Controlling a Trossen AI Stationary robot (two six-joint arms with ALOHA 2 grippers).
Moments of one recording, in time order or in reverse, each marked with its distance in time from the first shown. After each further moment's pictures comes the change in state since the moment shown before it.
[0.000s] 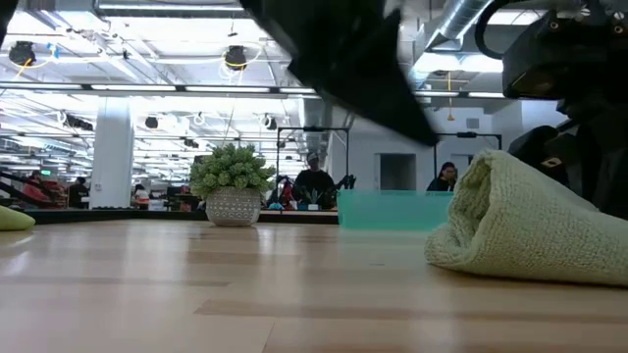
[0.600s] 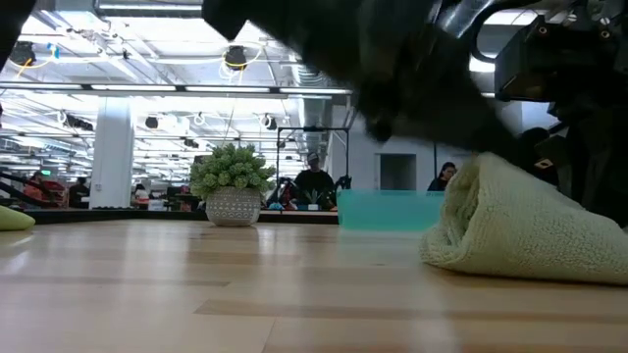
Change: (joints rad) left arm 0.077 0.106 -0.001 0.226 0.185 -0.025; right arm -0.019 0.002 0.000 0.003 -0.014 -0.012
